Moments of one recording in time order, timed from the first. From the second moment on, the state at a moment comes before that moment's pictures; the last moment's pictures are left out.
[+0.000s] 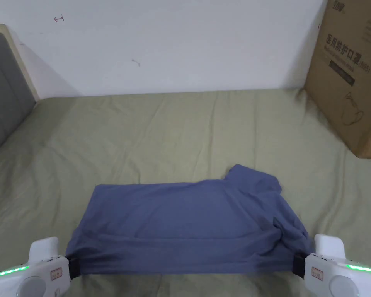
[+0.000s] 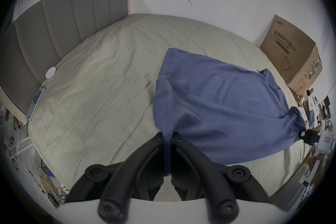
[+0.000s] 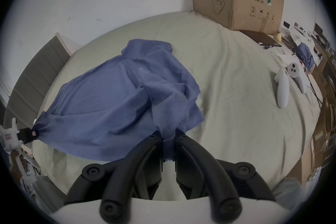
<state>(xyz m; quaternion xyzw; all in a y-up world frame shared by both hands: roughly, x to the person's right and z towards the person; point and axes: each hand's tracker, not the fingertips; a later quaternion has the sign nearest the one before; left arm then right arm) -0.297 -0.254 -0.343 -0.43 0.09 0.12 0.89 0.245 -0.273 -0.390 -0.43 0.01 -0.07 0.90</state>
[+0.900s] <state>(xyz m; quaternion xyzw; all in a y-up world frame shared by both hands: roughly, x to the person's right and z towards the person) -0.239 -0.168 -0.284 -0.33 0.03 0.16 0.93 0.237 -0.168 -0.334 -0.29 0.05 -0.04 0.95</state>
